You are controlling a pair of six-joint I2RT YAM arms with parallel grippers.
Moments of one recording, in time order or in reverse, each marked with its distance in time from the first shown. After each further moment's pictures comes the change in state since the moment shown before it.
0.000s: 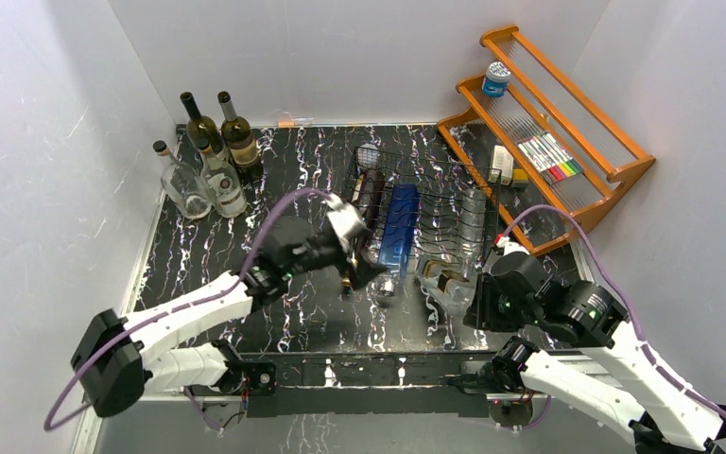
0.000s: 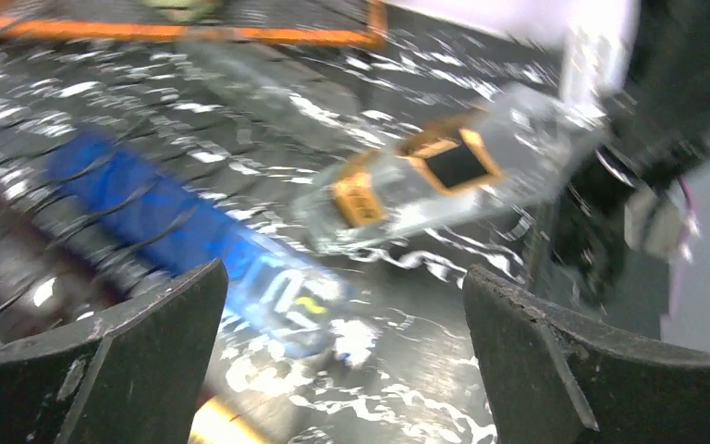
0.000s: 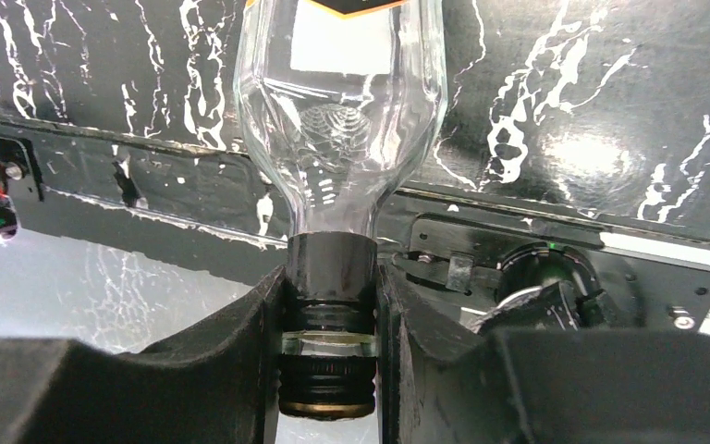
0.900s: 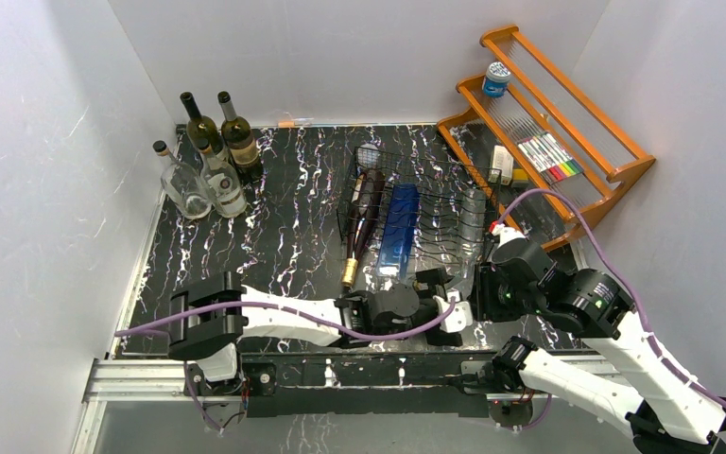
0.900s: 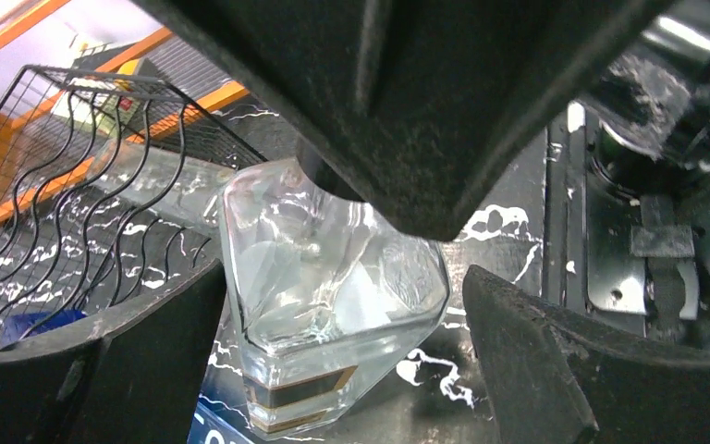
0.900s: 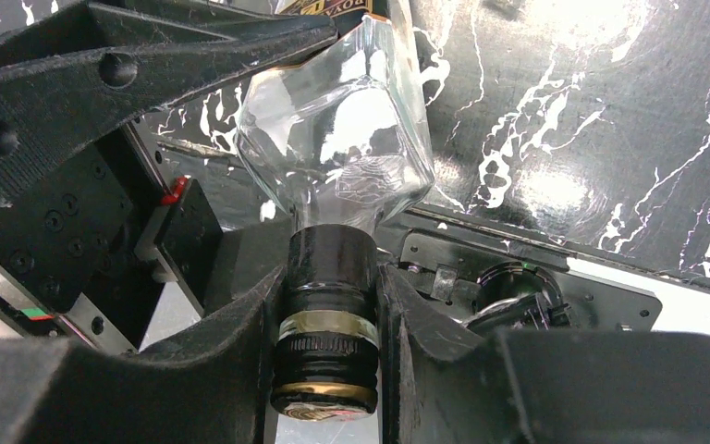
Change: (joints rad) left arm -0.610 0.553 0.246 0.192 -0.442 0.478; right arm 0.000 0.100 0.148 -0.018 0.014 -0.133
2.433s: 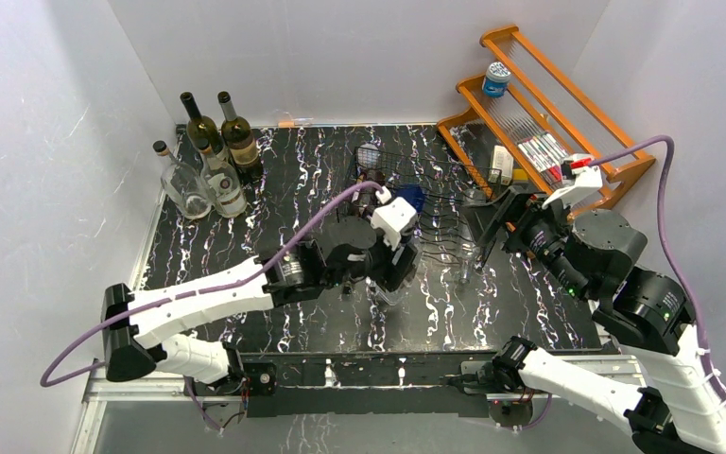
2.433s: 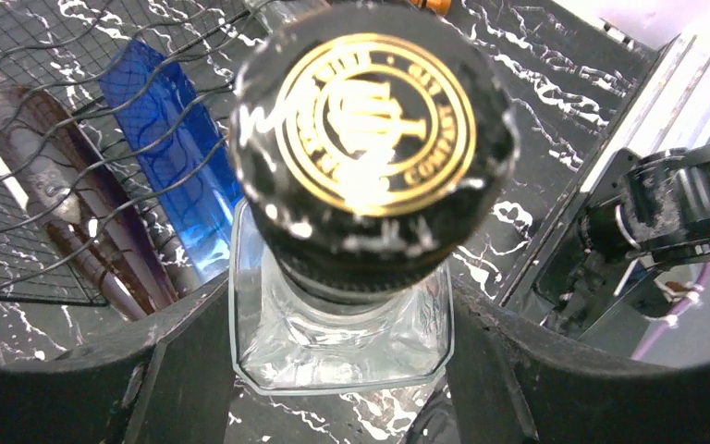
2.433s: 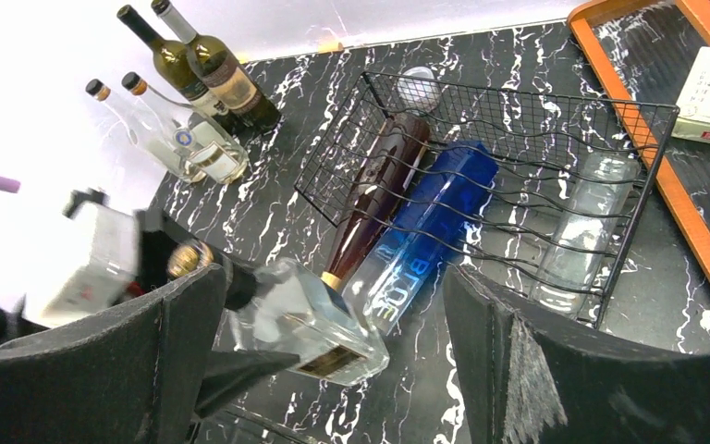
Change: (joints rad) left arm 0.182 -0.348 0.246 -0.779 -0.154 -0.573; right arm 0.001 0.035 0.321 0.490 0.310 -0.164
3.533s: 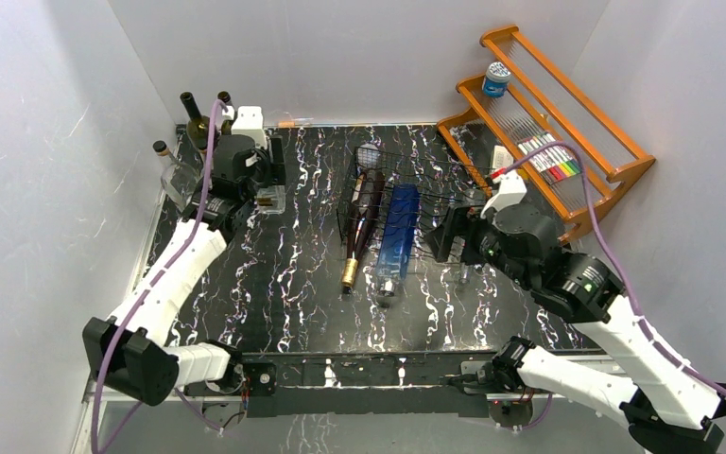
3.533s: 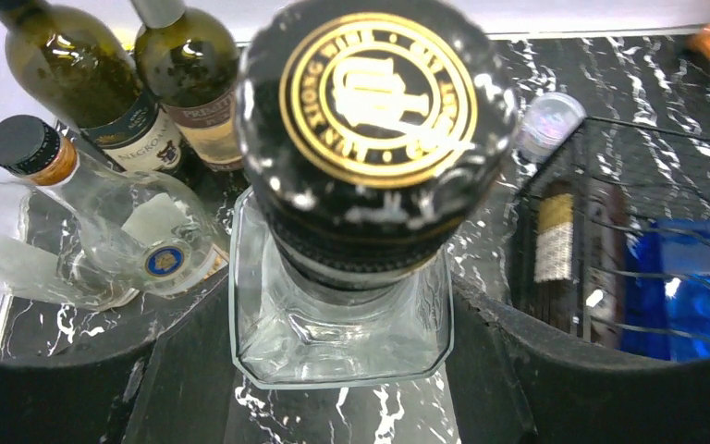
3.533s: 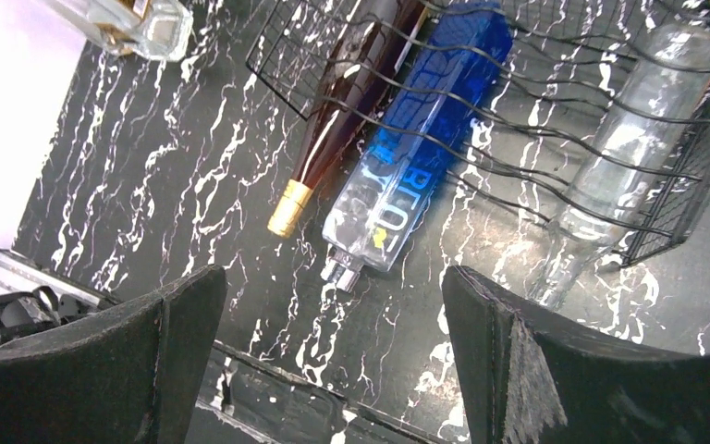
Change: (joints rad) left arm 0.819 -0.069 0.035 -0.025 -0.069 0.070; right arm 0.000 0.055 -0.228 0.031 -0.100 0.032
